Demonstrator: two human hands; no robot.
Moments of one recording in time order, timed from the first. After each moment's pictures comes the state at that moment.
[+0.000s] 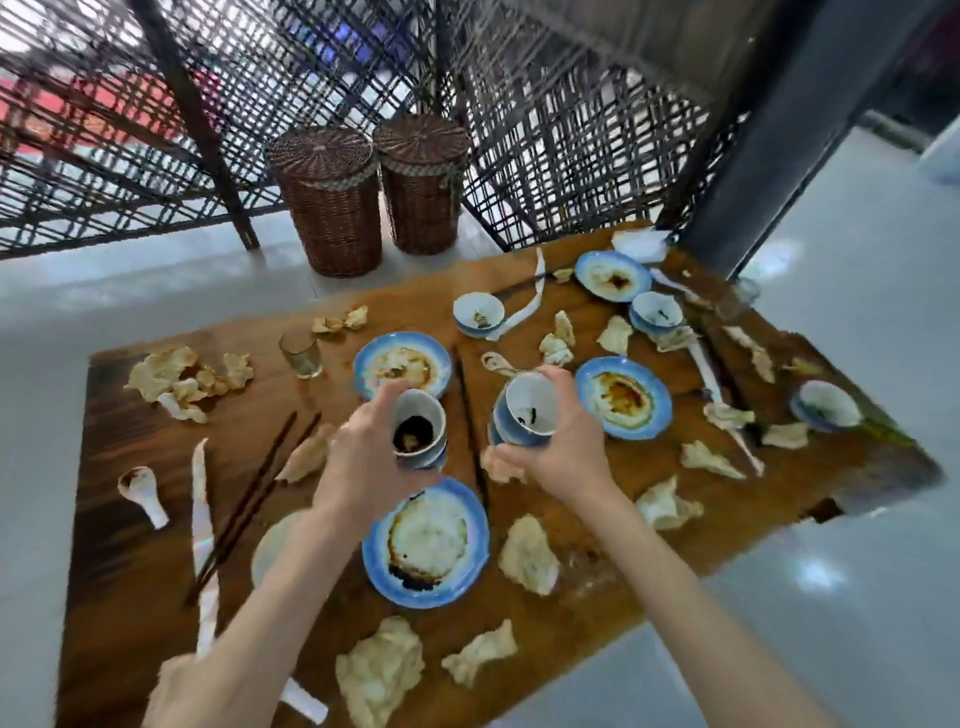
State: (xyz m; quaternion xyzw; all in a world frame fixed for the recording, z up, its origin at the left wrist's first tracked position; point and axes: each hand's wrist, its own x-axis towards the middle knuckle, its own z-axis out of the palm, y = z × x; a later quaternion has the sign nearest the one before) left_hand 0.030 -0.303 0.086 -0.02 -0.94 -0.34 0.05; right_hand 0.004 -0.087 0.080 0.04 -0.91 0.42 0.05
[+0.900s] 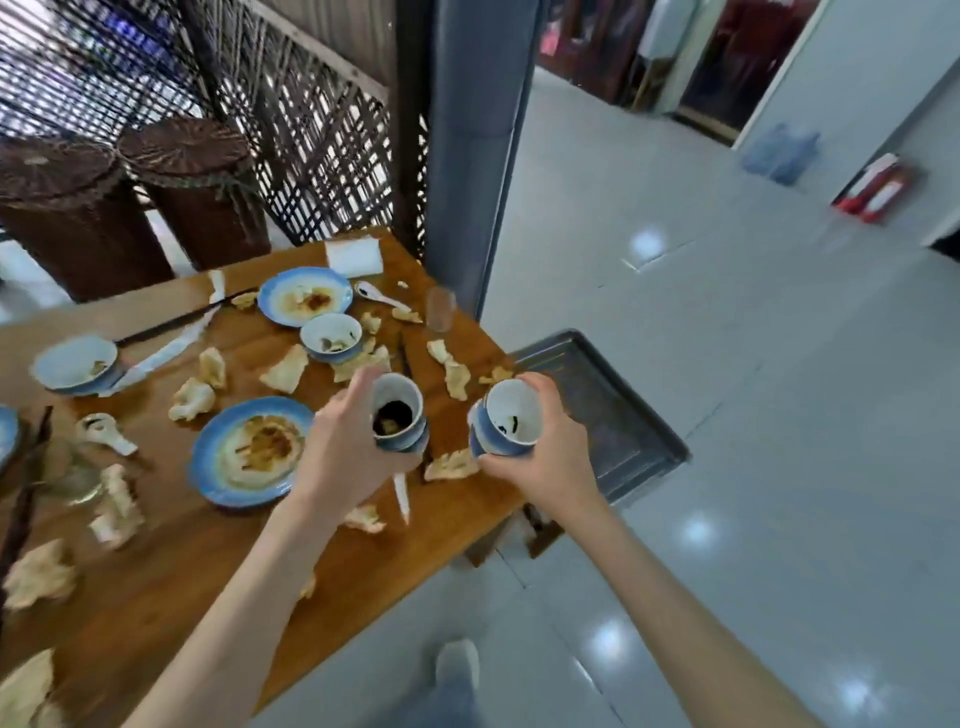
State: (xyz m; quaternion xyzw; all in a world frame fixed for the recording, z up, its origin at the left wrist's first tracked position) left_hand -0.066 0.183 0.081 -0.11 -0.91 -0.38 0.07; right_hand -0.022 0.396 0.092 -0.03 -0.90 0.41 0.12
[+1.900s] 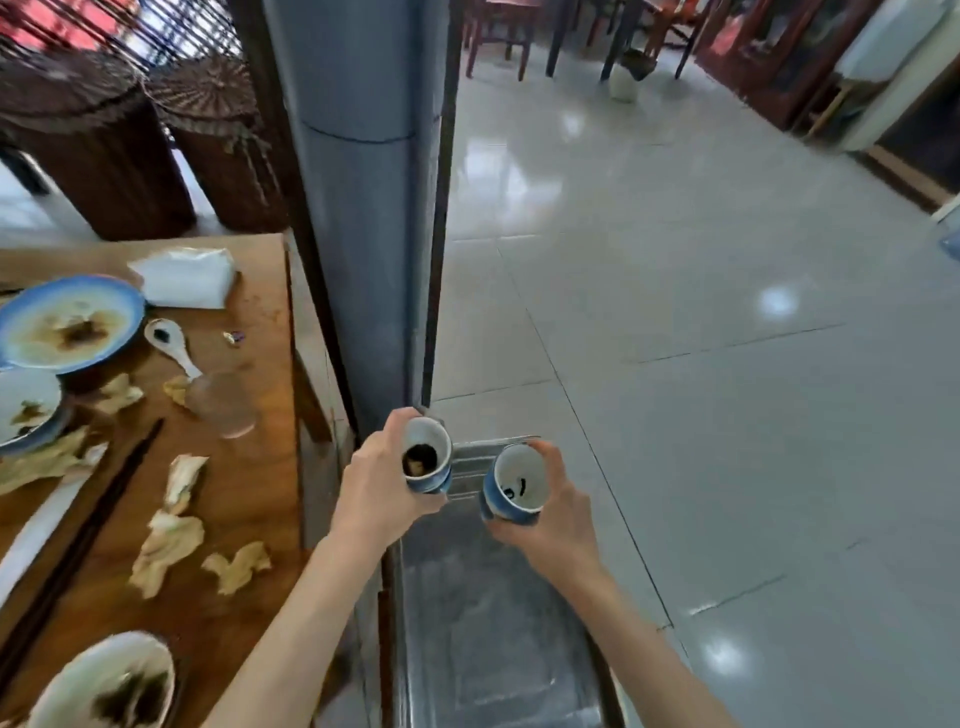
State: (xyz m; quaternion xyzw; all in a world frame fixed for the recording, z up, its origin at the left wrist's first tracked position) left_hand -0.348 0.555 -0.022 0.08 -0.92 -0.39 0.03; right_hand -0.355 0.750 -0.024 0.06 -0.91 0.41 -0.04
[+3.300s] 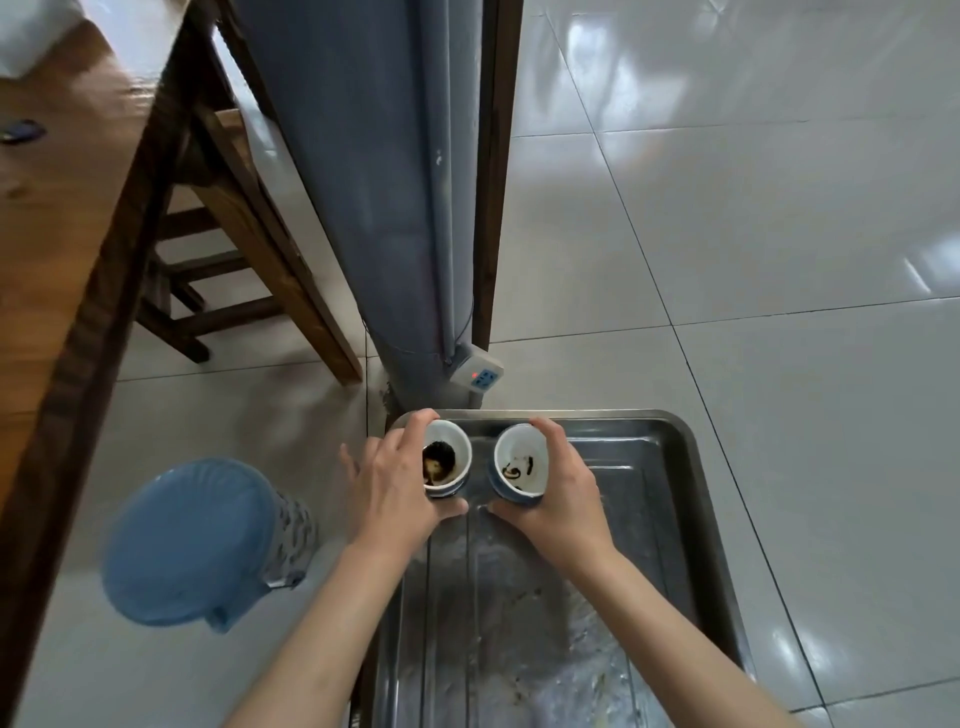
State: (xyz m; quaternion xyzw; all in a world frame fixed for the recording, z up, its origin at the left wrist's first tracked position) left_hand -0.437 0.556 -0.324 0.20 -0.96 -0.18 -0.05; right_hand -0.483 0.725 -0.333 0.11 -0.90 0.39 -0.15
